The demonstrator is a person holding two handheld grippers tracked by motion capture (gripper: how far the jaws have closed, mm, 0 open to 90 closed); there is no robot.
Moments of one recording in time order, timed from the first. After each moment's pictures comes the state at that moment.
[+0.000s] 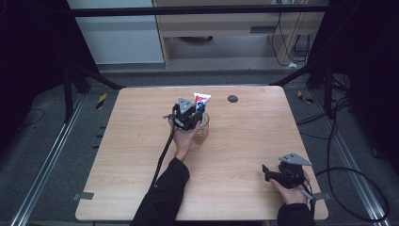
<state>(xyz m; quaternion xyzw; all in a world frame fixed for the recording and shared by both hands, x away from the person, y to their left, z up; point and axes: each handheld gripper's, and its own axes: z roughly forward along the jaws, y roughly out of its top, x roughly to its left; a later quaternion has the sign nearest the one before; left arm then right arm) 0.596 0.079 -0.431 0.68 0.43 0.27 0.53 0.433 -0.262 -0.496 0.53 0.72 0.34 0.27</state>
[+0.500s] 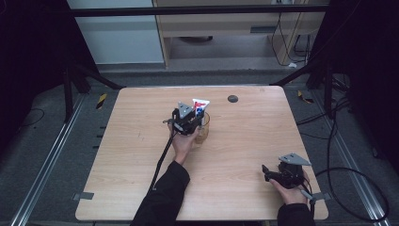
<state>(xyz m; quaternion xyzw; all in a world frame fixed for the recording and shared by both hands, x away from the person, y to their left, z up) 0.590 0.084 -0.445 0.70 0.42 0.26 0.51 0.433 -0.261 -0.496 0.54 0.72 0.34 0.27</state>
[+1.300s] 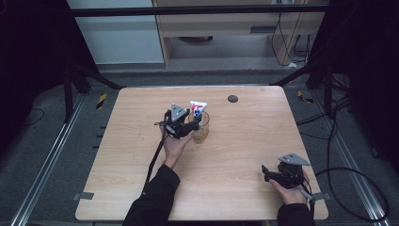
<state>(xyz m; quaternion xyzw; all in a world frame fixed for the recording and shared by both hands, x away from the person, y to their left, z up) 0.568 0.110 -0.427 0.71 0.39 0.26 0.52 0.433 -0.260 -0.497 0.54 0.72 0.34 0.27</state>
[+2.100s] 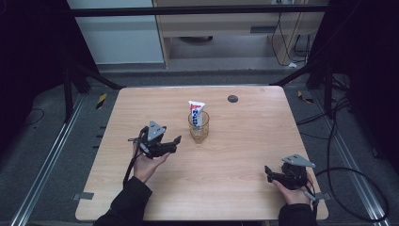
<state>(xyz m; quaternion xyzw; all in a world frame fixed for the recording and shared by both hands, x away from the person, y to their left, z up) 0.502 0.184 -0.429 0.77 0.38 0.27 0.44 0.428 -0.269 -0.496 0.54 0.72 0.34 0.28</state>
